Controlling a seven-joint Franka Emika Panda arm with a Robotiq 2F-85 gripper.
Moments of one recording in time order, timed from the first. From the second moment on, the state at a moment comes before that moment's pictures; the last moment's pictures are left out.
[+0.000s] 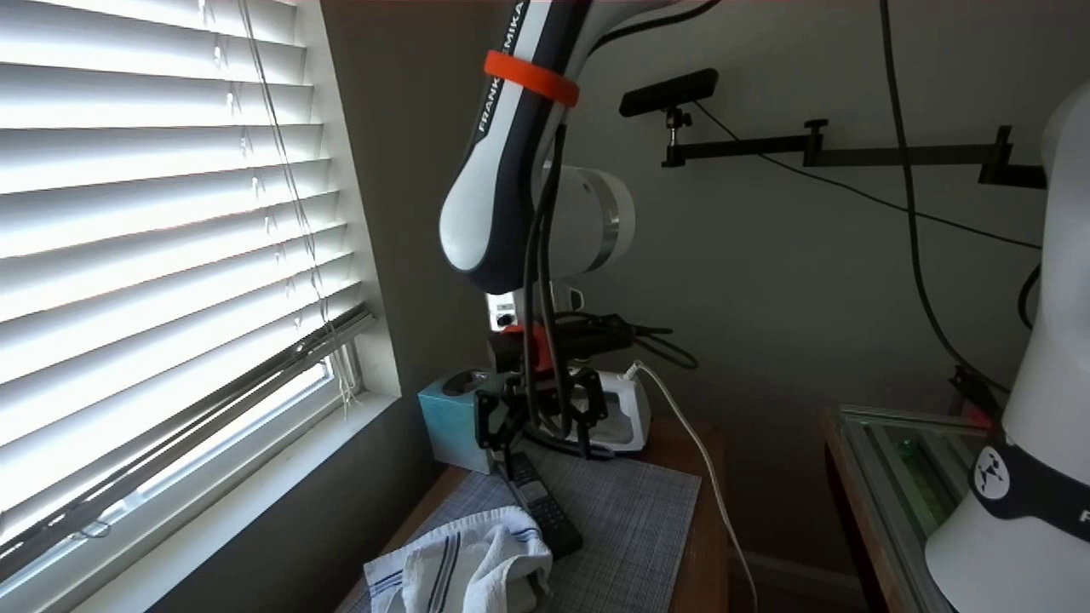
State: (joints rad) arm -0.12 0.29 -0.04 -2.49 0.35 2.58 0.44
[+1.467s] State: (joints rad) arm -0.19 0.51 -0.06 -2.39 0.42 2.90 0.34
